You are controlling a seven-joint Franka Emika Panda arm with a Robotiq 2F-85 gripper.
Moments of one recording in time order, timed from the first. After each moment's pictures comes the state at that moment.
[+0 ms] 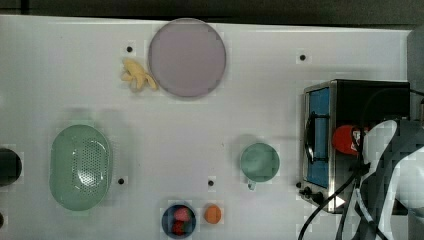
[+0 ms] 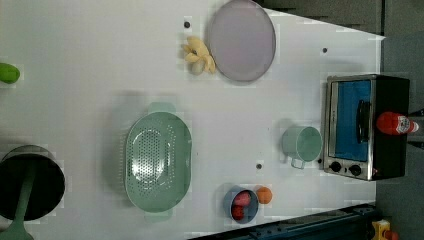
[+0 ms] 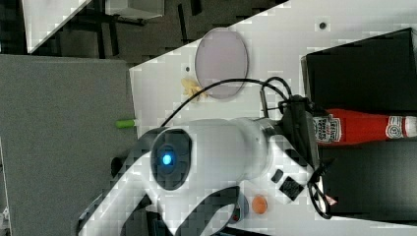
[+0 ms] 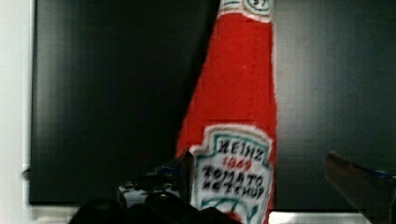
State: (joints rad) arm -0.13 0.26 -0.59 -1.87 0.09 0.51 0.02
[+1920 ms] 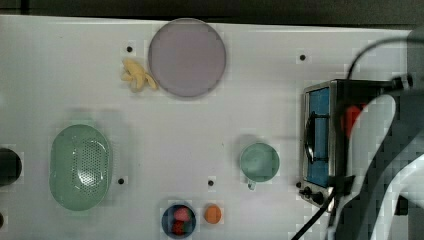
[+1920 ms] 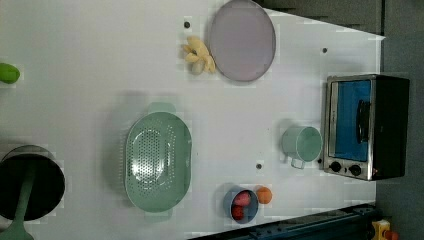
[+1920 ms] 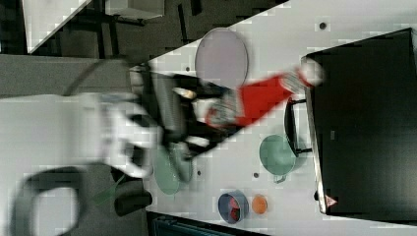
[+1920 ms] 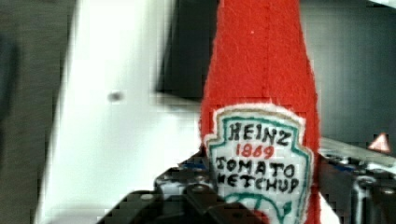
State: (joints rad) arm -0.09 0.11 -0.42 -1.58 0.00 0.20 0.02
